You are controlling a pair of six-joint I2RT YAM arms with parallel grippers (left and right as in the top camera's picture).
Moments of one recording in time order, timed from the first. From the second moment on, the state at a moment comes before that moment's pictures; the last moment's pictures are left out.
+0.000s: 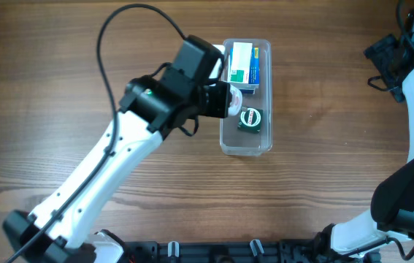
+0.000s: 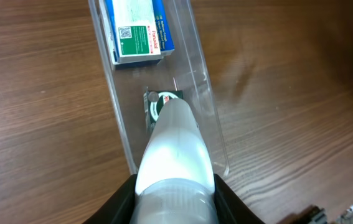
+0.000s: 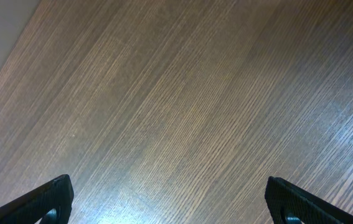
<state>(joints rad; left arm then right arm) -0.65 1.58 1.57 -0.92 0.13 -0.47 -0.29 1.76 1.55 -0.82 0.21 0.69</state>
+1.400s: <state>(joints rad) -0.72 1.93 1.57 -0.74 -0.08 -0.51 -0.29 1.76 1.55 -0.82 0.21 0.69</state>
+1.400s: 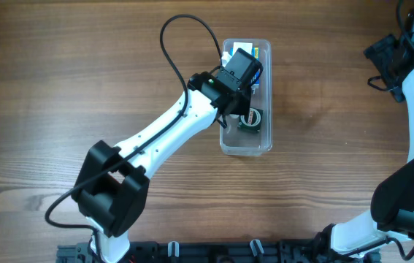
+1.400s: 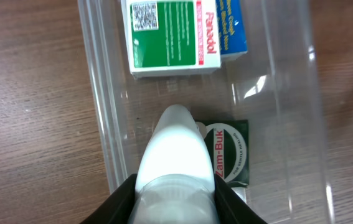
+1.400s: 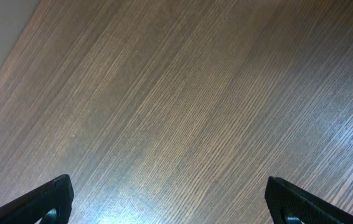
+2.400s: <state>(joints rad) -0.72 1.82 1.57 -0.75 -0.13 -0.52 -0.29 1.76 1.55 -0.82 0.21 0.69</state>
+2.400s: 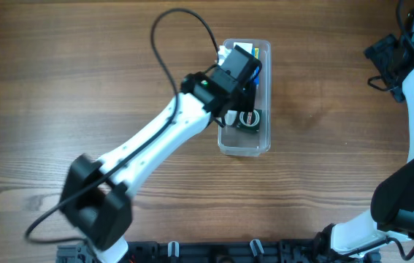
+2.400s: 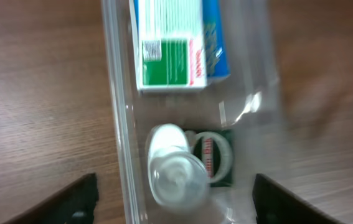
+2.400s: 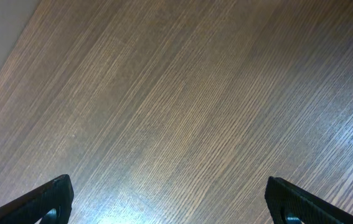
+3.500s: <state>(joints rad) -0.46 1.38 1.18 -0.93 -0.05 -0.46 -0.29 1.76 1.55 -0.82 0.21 0.69</state>
